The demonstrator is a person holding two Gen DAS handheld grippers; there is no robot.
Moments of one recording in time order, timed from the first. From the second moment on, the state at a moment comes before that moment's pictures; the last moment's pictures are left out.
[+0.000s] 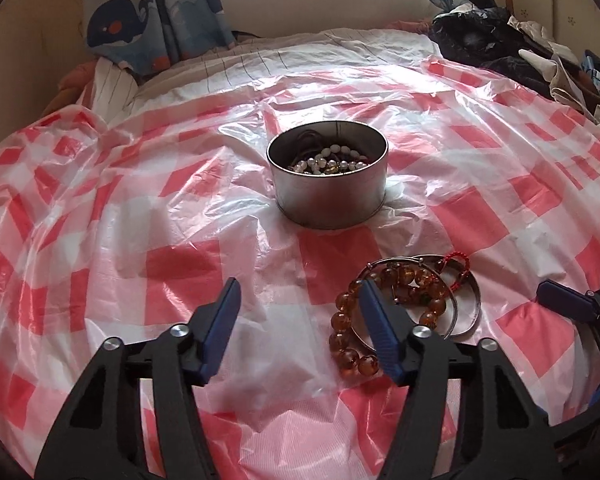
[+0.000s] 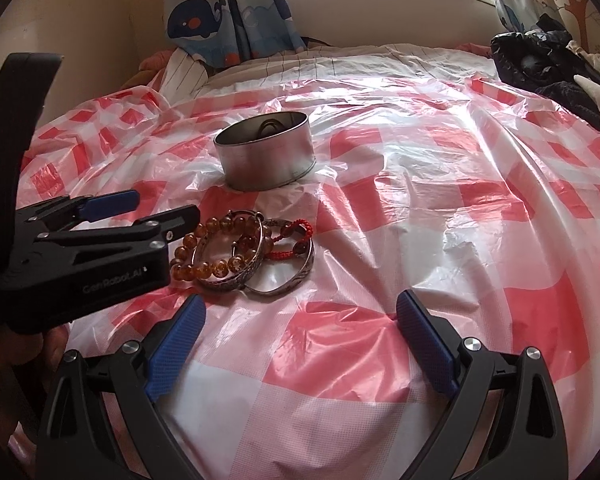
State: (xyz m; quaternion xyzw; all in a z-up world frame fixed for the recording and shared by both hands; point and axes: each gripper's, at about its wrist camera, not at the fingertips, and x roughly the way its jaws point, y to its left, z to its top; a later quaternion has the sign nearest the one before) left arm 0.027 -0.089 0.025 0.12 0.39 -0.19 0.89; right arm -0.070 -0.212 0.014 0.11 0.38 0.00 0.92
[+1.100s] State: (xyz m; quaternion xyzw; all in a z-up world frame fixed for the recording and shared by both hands) left arm 0.016 -0.034 0.057 0.00 0.40 -0.25 0.88; right arm -0.077 -0.214 0.027 0.12 0.35 0.01 0.93
